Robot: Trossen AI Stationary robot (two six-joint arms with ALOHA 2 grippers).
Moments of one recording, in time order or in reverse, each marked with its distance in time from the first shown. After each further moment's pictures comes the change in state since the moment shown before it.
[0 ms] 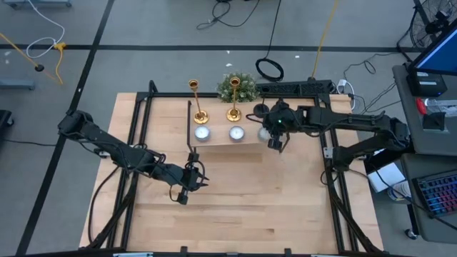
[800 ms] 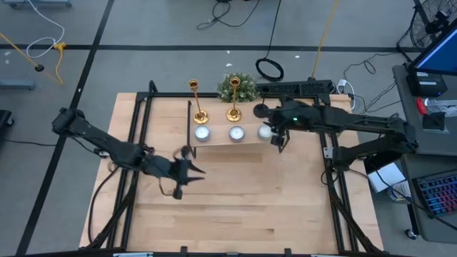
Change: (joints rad) left arm -0.001 -0.154 0.000 0.000 -0.056 -0.049; right arm 0.044 -0.130 -0.001 0.130 0.052 -0.064
